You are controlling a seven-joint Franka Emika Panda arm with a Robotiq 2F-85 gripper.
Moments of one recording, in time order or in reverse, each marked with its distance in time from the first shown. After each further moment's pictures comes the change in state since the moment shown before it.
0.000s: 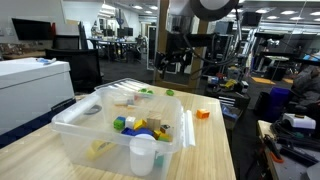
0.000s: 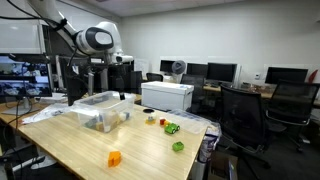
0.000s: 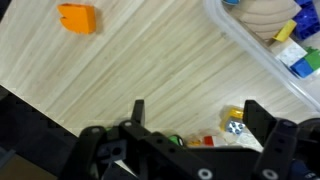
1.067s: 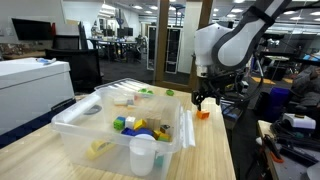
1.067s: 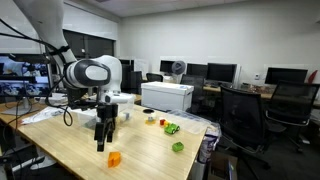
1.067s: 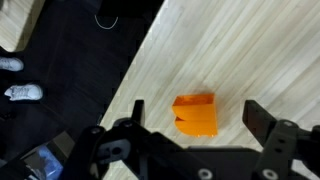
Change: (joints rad) arm -0.065 0.130 -0.187 -0.244 -0.085 0.093 0.124
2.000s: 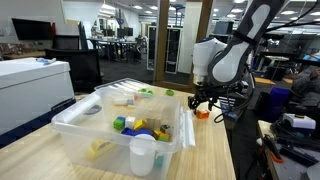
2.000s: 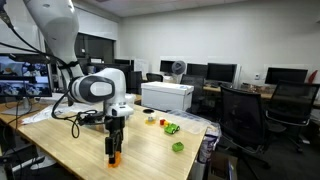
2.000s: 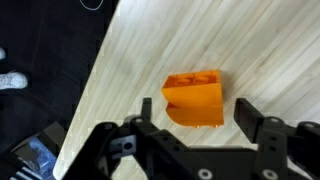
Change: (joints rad) arm 0.037 0.176 -0.083 0.049 0.000 0.212 0.001
